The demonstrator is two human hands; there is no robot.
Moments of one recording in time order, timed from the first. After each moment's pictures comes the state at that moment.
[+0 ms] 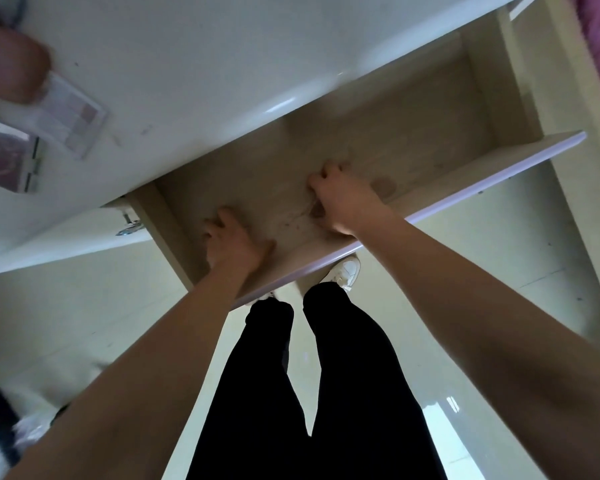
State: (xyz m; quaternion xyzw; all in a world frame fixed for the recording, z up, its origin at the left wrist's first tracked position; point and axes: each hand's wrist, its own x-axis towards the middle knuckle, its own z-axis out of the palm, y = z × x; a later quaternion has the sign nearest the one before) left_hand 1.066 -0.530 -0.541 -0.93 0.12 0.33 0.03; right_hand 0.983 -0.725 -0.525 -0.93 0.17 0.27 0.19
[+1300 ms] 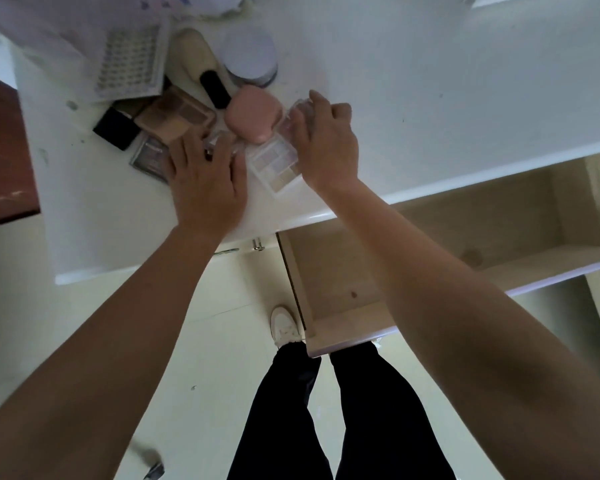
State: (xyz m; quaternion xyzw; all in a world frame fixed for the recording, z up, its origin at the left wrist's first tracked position) left_hand 1.304 -0.416 -0.456 -0.93 0.30 -0.19 -0.10; right_hand 1.241 -0.588 -0.420 -0.87 0.35 -0.06 0.34
